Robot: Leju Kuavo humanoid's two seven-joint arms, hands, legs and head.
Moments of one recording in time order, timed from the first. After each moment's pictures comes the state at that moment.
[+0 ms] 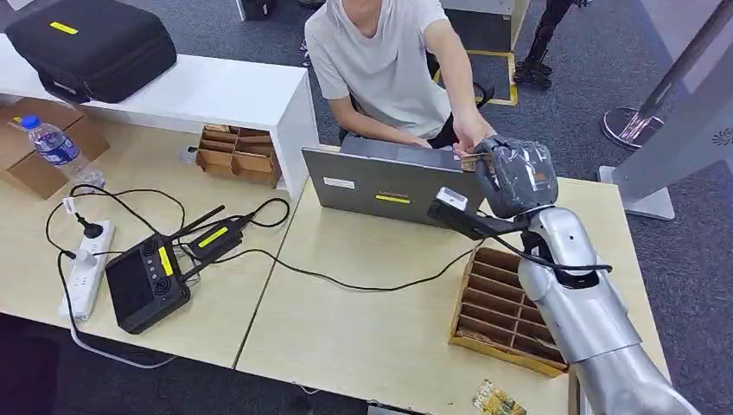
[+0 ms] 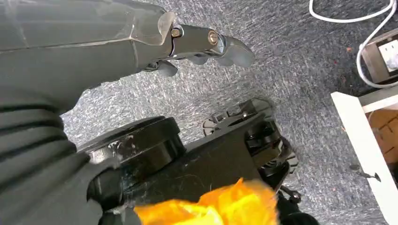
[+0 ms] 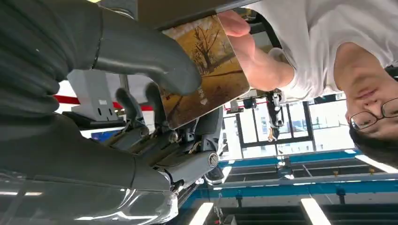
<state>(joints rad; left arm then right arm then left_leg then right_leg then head) -0.10 -0.27 0.84 -0.21 -1.18 -0.10 -0.17 -0.74 -0.06 0.58 -1.02 1.04 -0.22 -0.05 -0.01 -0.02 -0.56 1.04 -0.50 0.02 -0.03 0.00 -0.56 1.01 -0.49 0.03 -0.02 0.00</state>
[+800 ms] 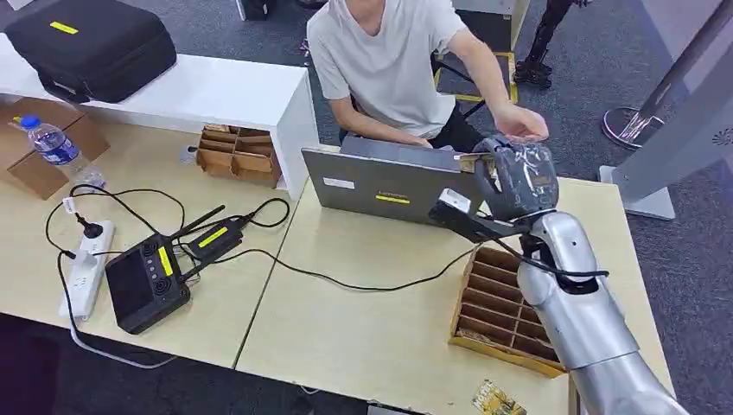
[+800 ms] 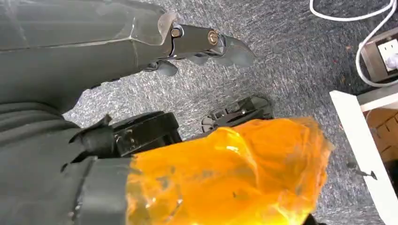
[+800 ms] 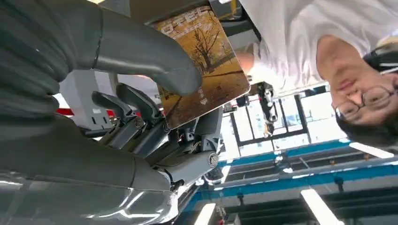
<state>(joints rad) -0.09 -0.28 0.85 -0.21 -1.17 -0.08 -0.17 -0.69 -0.06 0.55 -1.10 0.99 -0.24 -0.08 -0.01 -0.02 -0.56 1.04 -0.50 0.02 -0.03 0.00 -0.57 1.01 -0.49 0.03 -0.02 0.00</state>
